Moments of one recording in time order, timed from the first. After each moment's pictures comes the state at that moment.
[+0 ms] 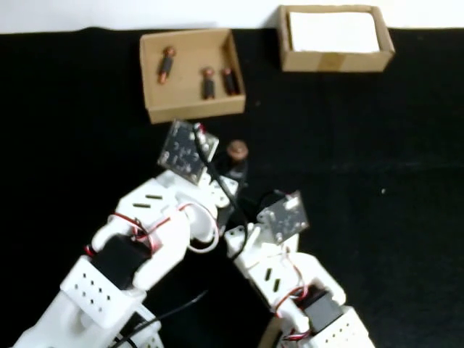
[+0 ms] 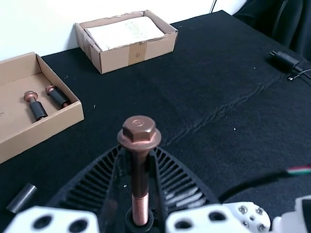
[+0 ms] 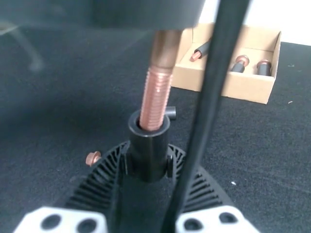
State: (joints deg) left arm 32.4 -58.9 46.3 45.4 10.1; right arm -39.1 -100.0 92.8 30.4 -6.1
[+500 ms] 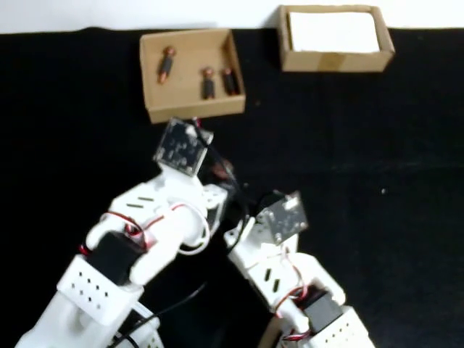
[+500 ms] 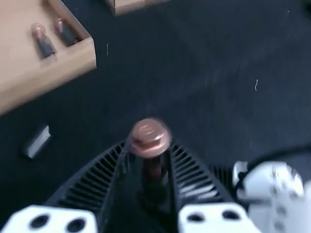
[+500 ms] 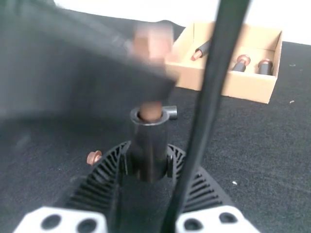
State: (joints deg) left arm 28.4 -58.9 46.3 58.1 10.1; right arm -39.2 -100.0 92.8 30.4 -6.1
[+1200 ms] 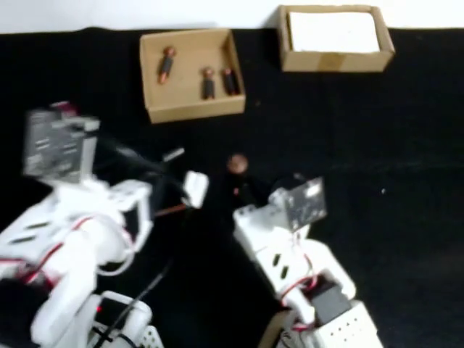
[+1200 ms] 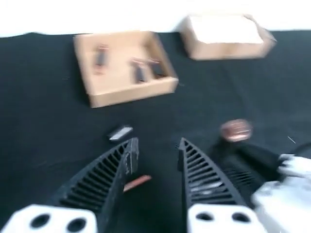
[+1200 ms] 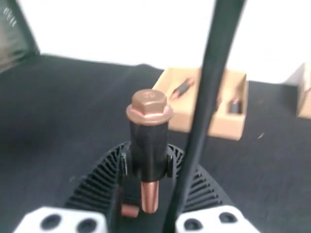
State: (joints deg) left arm 6.4 -59.6 11.8 90.3 10.0; right arm -33.2 -84.7 78.1 22.5 -6.3
